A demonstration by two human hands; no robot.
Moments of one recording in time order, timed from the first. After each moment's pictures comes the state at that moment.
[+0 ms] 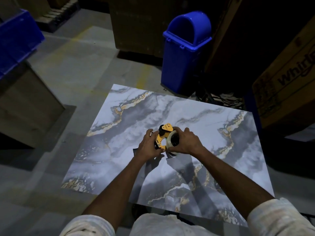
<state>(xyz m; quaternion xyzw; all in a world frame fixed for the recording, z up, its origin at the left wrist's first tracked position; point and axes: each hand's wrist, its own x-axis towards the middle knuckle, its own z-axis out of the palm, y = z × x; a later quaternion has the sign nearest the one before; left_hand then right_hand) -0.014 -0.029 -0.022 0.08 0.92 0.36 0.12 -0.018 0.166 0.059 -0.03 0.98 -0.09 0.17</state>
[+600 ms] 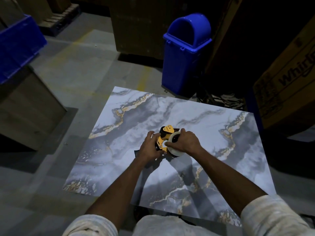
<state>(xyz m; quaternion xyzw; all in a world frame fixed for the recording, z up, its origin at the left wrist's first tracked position) -0.013 -0.029 -0.018 0.08 0.91 0.40 0.12 -0.028 0.156 0.051 0.06 0.98 -0.14 0.15</state>
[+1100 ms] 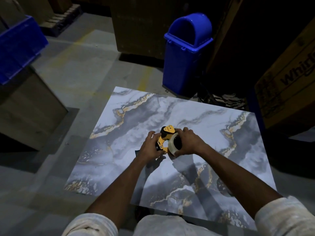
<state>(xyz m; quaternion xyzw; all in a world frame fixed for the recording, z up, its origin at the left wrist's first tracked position) -0.018 -0.030 -0.026 0.07 0.91 0.39 0.14 -0.029 0.173 0.062 -0.09 0.97 -0.06 0.21</state>
